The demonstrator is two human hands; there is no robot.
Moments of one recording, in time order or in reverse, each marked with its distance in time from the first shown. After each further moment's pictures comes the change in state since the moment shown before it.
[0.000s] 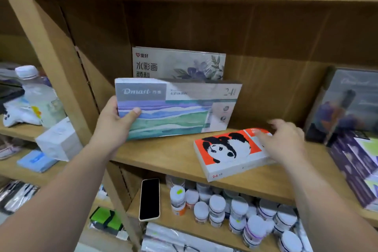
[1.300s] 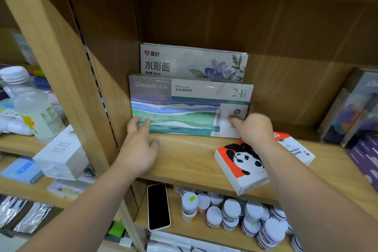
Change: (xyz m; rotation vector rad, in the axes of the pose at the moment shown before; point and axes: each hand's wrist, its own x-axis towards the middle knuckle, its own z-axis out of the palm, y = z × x) left_hand 0.016 -0.054 -0.003 0.685 -0.342 -0.088; right_hand 0.019 -0.118 0.059 0.116 -0.079 -0.035
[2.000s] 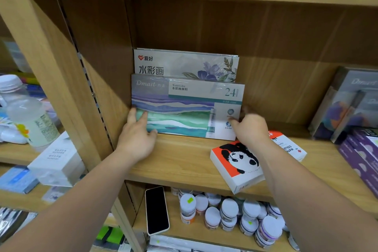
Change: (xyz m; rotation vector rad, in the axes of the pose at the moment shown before) left_hand 0.034 0.015 -0.007 0.131 0.002 -0.028; right_hand 0.000 0.010 -0.003 0.016 -0.018 -0.006
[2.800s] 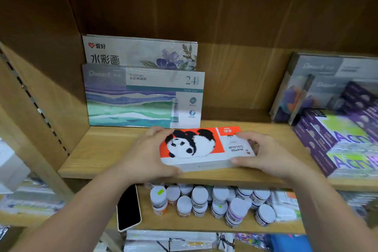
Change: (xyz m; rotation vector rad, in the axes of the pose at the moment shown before) left_hand -0.064 0.077 0.048 -0.038 -0.374 0.397; right_hand -0.075 0.127 -0.080 0.068 -0.341 -0.019
